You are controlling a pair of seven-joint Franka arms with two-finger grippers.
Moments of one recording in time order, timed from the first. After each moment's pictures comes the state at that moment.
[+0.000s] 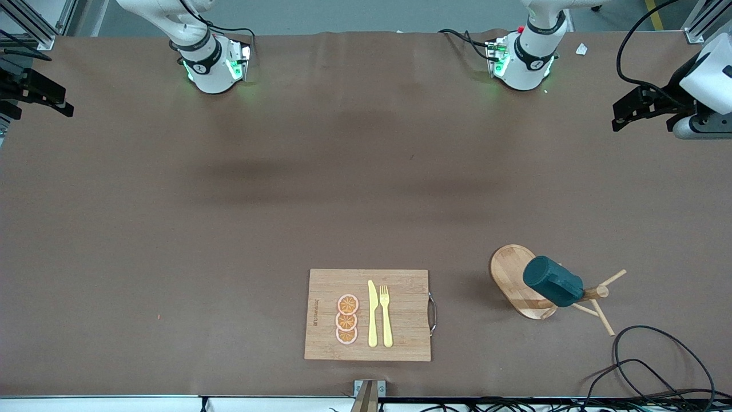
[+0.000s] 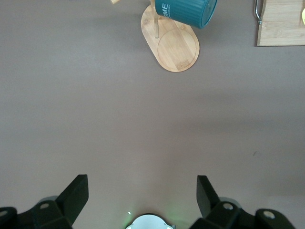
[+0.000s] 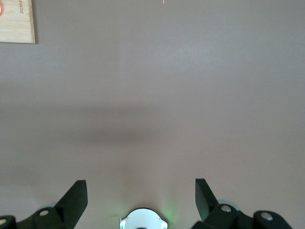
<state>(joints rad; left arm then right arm) 0.04 -0.04 -0.15 -1.54 0.01 1.43 -0.07 -0.01 -0.11 -0.06 -1.57 0.01 1.38 -0.10</state>
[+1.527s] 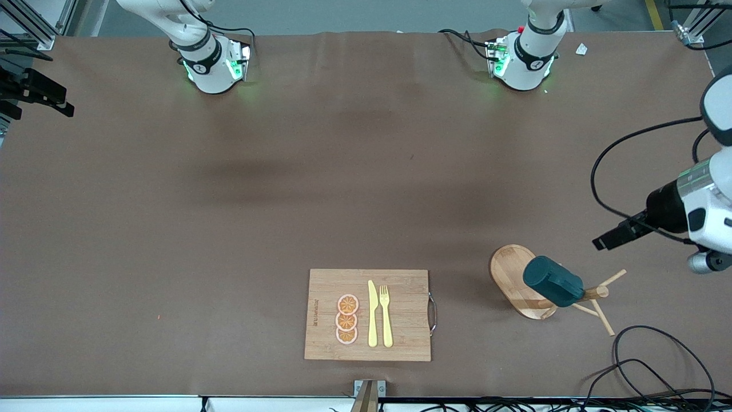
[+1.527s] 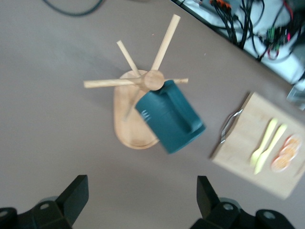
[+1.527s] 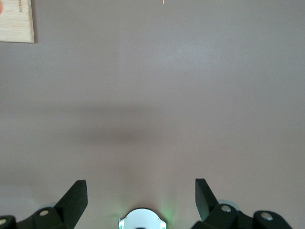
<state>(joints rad) 0.05 0.36 -0.14 -1.34 -0.14 1.80 -0.62 -0.01 -0.11 -0.06 -1.57 0.00 1.38 -0.10</state>
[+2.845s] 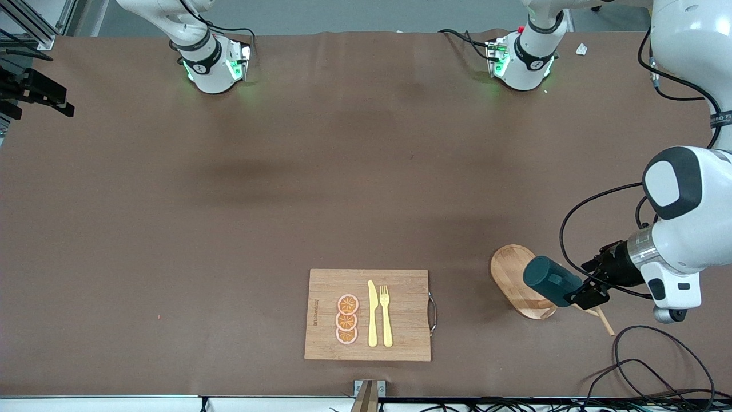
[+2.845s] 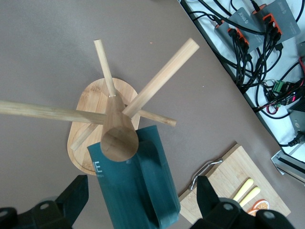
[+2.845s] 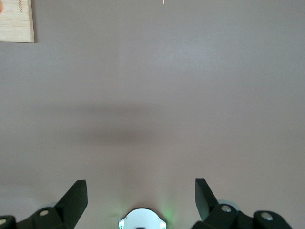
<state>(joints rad) 0.03 0.57 -0.14 -1.28 -0.15 2.00 -0.85 -0.01 -0.11 -0.06 -1.57 0.00 1.38 -0.10</state>
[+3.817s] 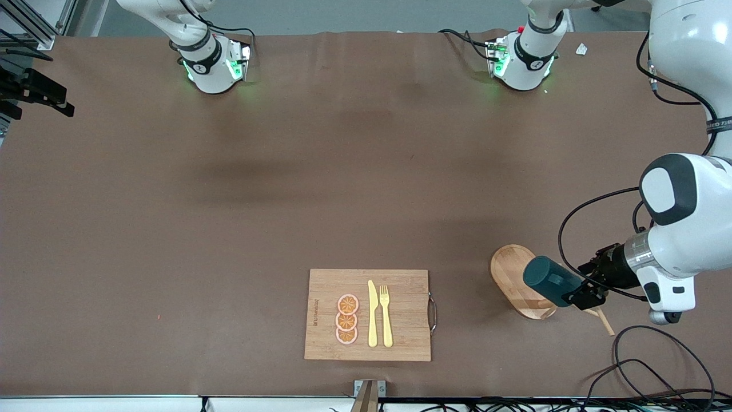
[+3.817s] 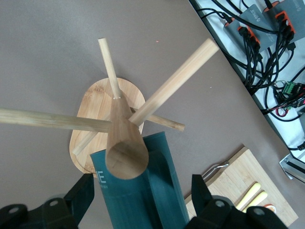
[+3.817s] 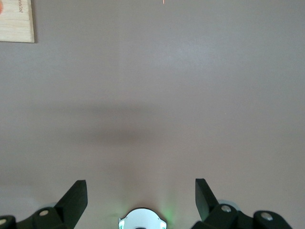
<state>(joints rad) 0.03 0.60 -0.14 -1.28 -0.15 2.00 -0.85 -0.01 -0.11 -0.06 -1.57 0.00 1.38 -0.10</state>
